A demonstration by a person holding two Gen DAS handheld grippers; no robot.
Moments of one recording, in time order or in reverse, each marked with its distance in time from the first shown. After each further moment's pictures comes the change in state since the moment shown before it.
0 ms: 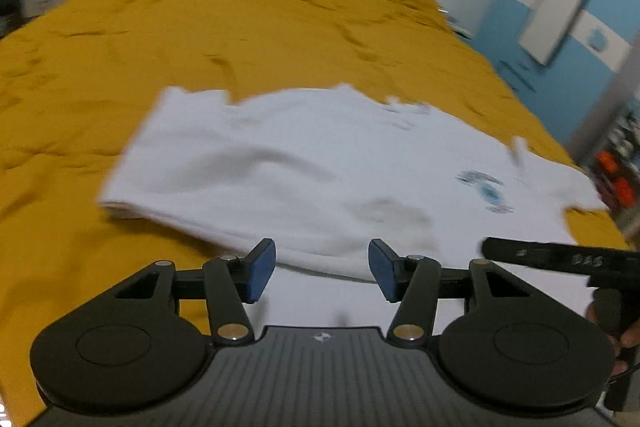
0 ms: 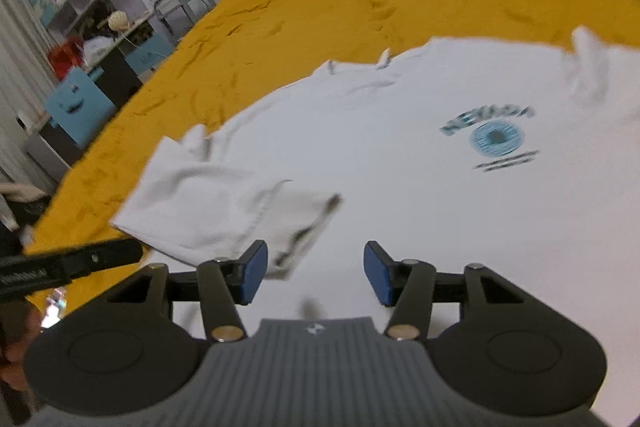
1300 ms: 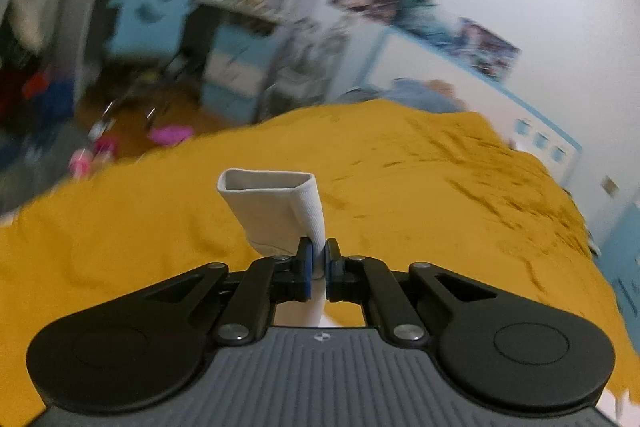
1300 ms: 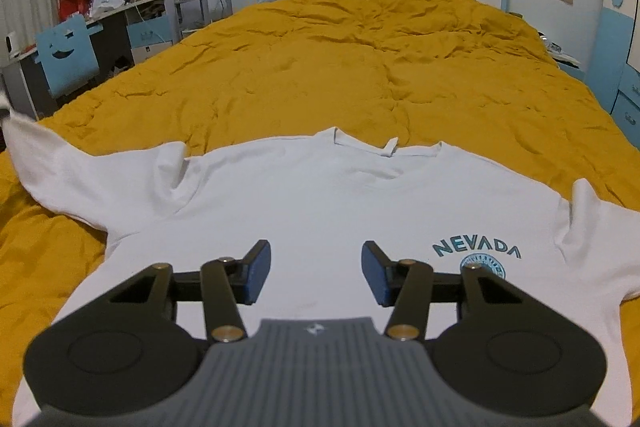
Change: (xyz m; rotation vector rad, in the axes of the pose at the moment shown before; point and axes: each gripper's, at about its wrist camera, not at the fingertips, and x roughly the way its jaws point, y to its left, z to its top) left arm -0.133 0.205 0.087 -0.349 -0.462 0.312; right arm 0.014 0.048 0.029 -0.353 -0.143 -0.190
